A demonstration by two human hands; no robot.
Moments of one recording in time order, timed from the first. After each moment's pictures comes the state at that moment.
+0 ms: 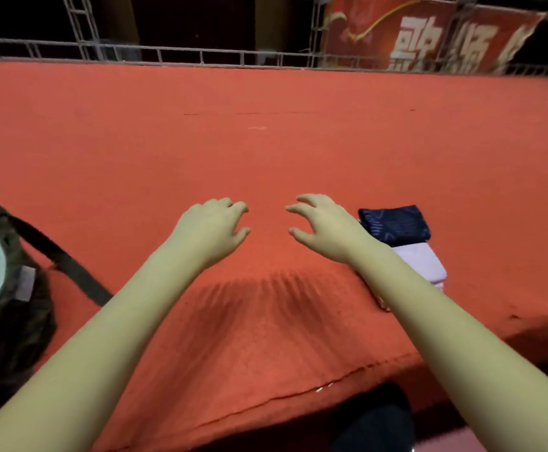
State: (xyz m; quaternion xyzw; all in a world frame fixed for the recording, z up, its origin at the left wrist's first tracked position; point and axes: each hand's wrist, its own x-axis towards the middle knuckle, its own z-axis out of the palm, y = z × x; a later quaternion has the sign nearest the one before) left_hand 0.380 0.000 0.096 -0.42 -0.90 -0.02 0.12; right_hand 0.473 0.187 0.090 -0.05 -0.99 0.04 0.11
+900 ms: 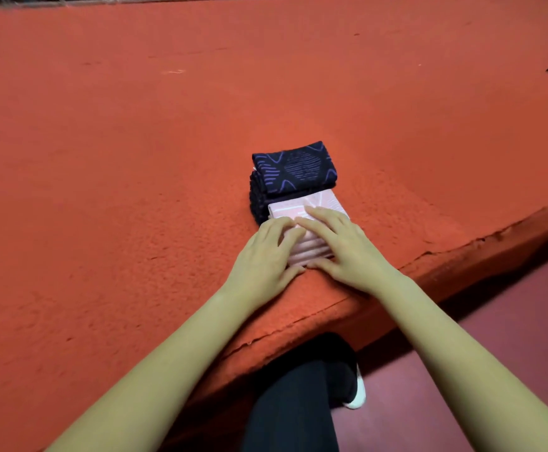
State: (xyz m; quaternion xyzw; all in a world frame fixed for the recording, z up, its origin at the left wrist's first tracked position) left_hand 0.505 0.201 -0.054 -0.61 -0.75 -0.22 0.12; right_hand 0.623 0.358 -0.049 -0.07 -0.98 0.13 0.16
